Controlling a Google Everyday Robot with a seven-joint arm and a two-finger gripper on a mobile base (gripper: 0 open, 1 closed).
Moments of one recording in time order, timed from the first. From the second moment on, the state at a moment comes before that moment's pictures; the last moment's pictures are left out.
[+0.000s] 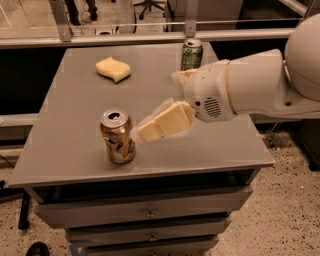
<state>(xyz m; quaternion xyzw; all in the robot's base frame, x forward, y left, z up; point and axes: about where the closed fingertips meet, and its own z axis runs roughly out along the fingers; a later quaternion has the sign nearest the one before) 0.454 0.007 0.963 -0.47 0.72 0.28 0.43</state>
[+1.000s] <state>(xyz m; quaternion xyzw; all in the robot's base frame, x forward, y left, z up) 0.452 0.061 0.929 -0.49 0.66 0.32 0.47</state>
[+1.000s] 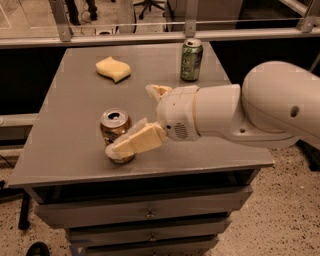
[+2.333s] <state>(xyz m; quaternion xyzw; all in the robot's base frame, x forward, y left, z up) 0.461 0.098 0.884 -0.51 0.61 0.34 0.51</state>
